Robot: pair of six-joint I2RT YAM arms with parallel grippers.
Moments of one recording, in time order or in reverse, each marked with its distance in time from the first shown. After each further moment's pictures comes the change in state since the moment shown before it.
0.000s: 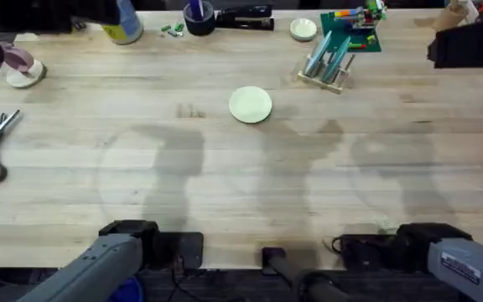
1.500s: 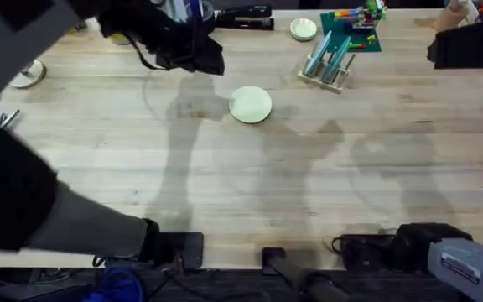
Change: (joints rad) left arm -0.053 0.556 -0.289 0.392 0.446 -0.003; right arm 0.000 0.000 0.000 -0.004 0.000 0.001
